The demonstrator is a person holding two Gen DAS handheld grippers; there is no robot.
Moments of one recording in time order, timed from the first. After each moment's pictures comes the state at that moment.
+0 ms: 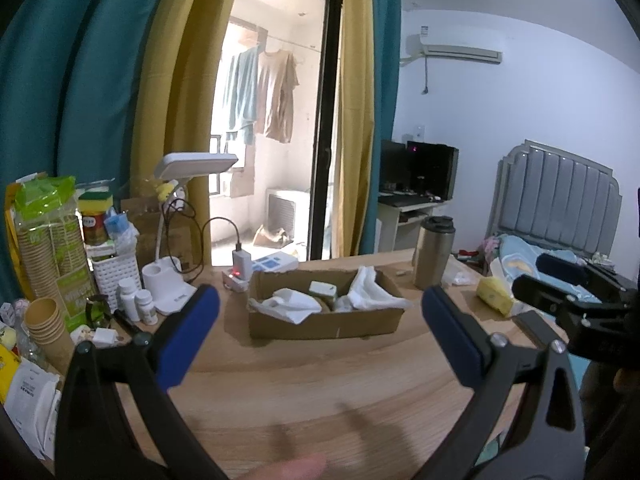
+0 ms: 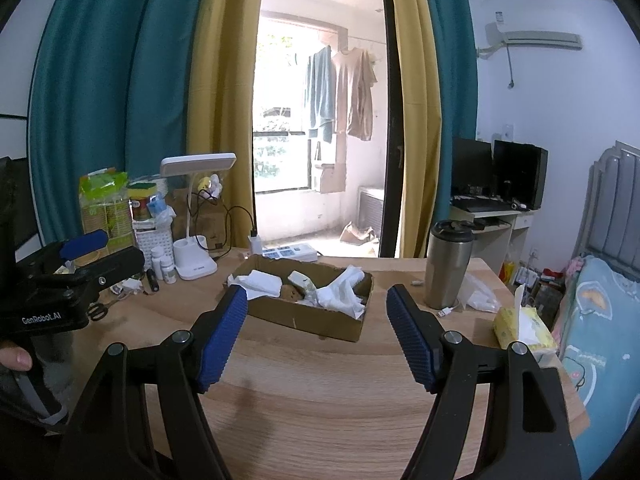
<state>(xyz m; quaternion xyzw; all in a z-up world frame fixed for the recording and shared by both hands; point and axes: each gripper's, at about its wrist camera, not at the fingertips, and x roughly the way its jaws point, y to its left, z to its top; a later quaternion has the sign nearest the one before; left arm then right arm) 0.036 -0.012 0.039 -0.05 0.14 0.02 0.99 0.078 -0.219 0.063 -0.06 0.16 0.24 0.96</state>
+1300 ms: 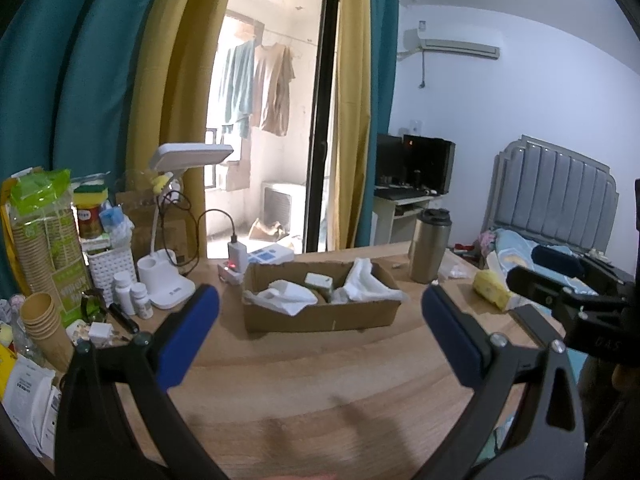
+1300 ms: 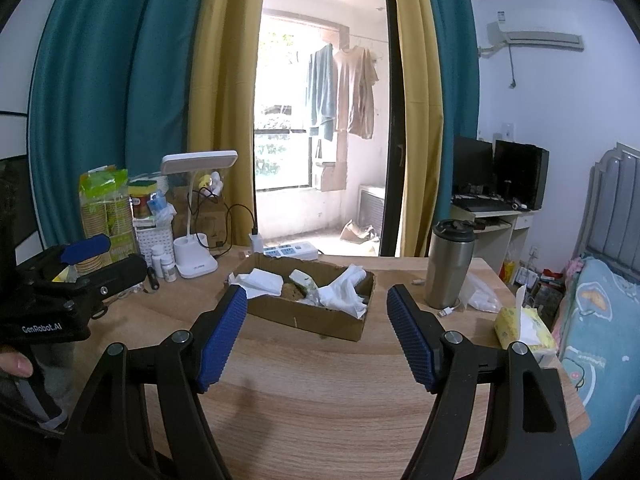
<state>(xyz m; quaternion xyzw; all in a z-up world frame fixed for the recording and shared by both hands) 0.035 -0.018 0.033 -0.05 0.15 0.01 0.99 0.078 -0.216 0.062 -0.06 0.16 0.24 0.96</state>
